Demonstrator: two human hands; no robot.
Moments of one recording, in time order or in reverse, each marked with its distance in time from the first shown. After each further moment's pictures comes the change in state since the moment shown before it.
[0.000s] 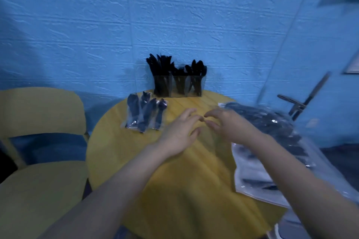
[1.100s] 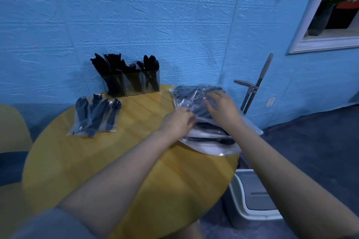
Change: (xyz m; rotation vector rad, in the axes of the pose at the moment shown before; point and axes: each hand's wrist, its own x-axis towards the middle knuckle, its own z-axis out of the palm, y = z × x) left_hand 0.077 0.084 0.075 0.214 -0.122 0.099; right_hand -0.047 0.118 -0.007 0.110 0.550 0.164
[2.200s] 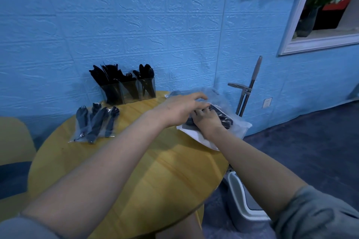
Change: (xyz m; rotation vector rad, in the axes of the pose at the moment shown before) left_hand -0.006 0.039 -0.074 0.275 -0.093 0.353; right_hand -0.012 -0.017 0.021 -0.926 -0.554 -0.141
